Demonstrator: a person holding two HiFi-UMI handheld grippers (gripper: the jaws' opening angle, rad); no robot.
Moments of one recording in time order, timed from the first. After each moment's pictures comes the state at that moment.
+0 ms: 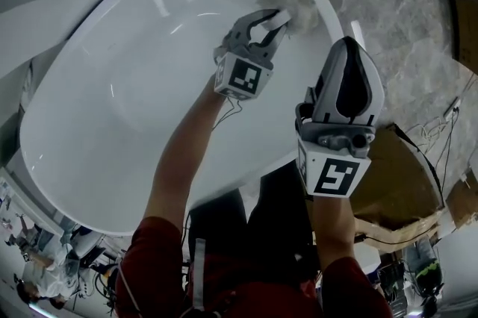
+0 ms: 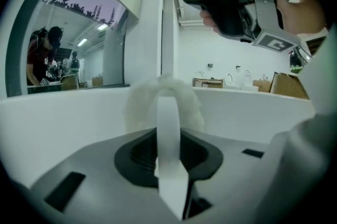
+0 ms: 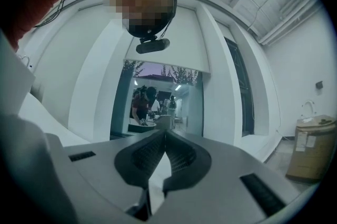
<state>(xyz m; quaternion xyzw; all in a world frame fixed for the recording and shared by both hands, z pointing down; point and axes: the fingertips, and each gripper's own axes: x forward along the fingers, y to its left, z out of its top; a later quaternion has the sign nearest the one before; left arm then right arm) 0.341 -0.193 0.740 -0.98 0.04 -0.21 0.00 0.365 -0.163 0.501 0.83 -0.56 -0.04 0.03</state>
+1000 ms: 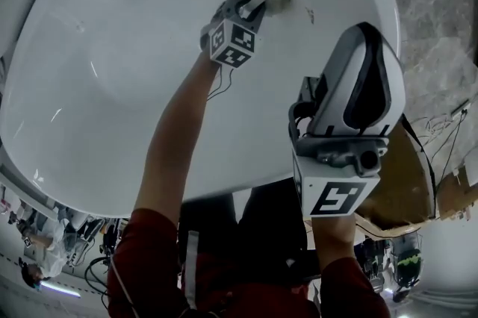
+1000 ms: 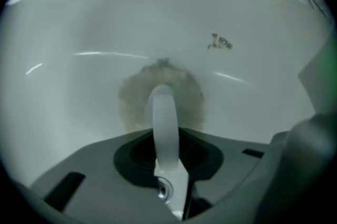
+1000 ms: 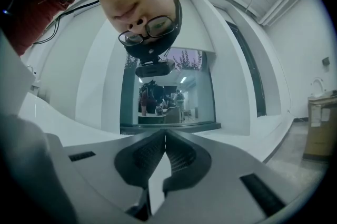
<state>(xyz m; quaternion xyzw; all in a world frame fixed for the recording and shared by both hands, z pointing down) 0.257 -0.183 0.997 -0.89 0.03 -0.44 -0.07 0.352 -0.215 0.595 0.80 -0.60 0.01 0.00</state>
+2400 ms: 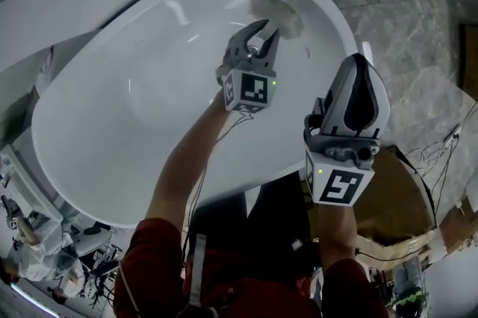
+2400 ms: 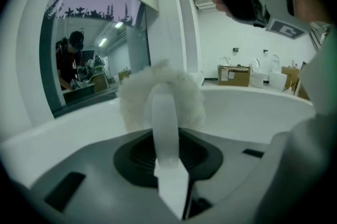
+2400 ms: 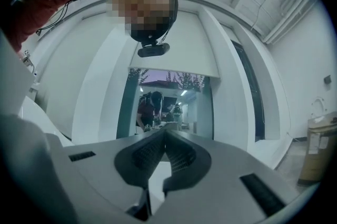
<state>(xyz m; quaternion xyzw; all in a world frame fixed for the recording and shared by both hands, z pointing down) 0.284 -0.254 0.722 -0.94 0.18 -0.29 0.02 0.348 -0.197 0.463 0.81 -0.59 -0.06 0.01</state>
